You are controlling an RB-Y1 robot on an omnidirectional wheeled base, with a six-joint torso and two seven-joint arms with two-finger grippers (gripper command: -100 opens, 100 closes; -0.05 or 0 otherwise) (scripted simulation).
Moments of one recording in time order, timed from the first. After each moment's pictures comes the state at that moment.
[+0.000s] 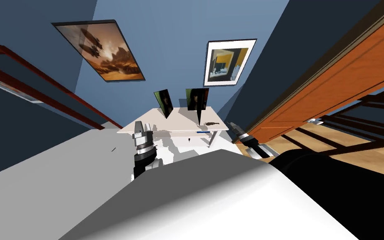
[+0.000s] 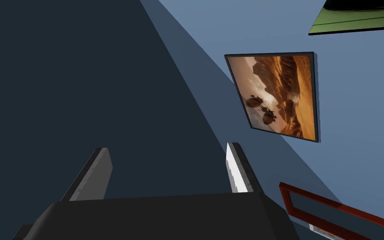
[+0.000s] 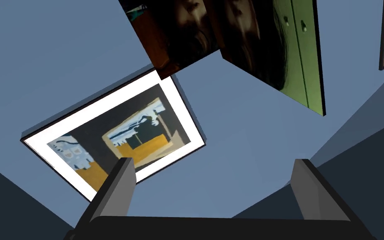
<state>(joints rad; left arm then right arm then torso) 0.49 -0.02 -0.06 -2.21 -0.07 -0.59 -0.15 0.62 -0.61 -0.34 -1.78 0.16 -0.60 0.29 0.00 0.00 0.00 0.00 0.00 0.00</state>
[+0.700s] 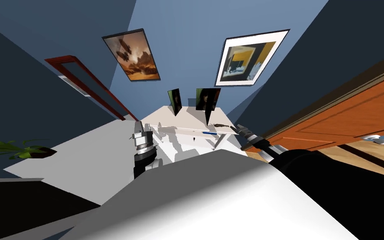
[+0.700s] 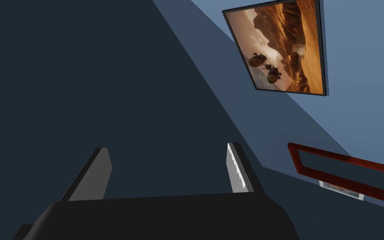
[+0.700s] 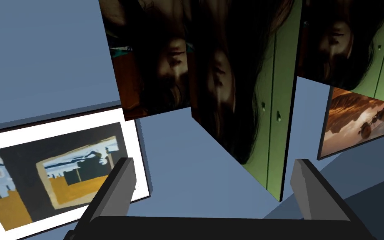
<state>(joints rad) 0.49 -0.02 -0.06 -2.21 -0.07 -0.59 -0.15 0.67 -0.74 -0.41 -1.60 0.24 -0.64 0.41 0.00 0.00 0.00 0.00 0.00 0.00</state>
